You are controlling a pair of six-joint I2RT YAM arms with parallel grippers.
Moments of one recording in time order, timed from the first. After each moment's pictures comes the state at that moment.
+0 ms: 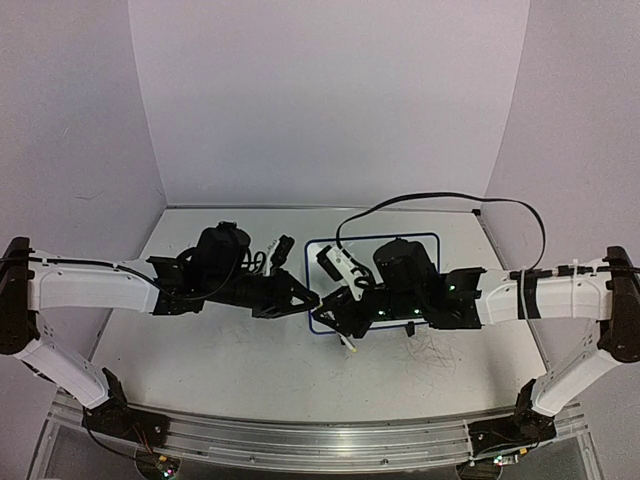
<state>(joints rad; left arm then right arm) -0.96 1.43 0.88 0.10 0.39 -0.91 1.05 1.50 0.96 0.00 -0.12 0.13</state>
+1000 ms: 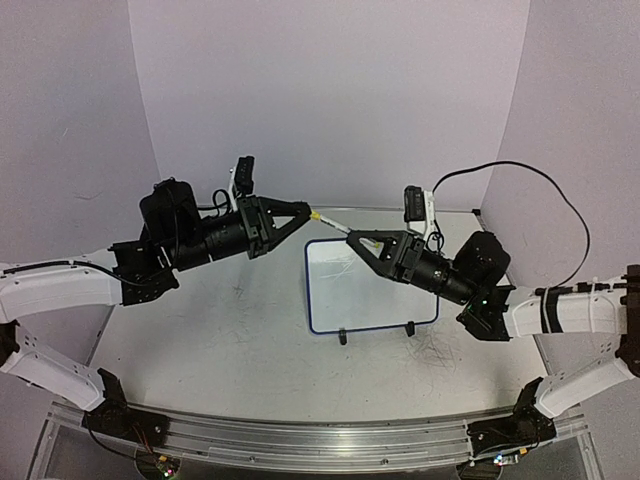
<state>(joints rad) -0.96 1.25 0.95 0.39 0.23 -0.99 0.87 1.32 0.66 0.93 -0.38 0.89</state>
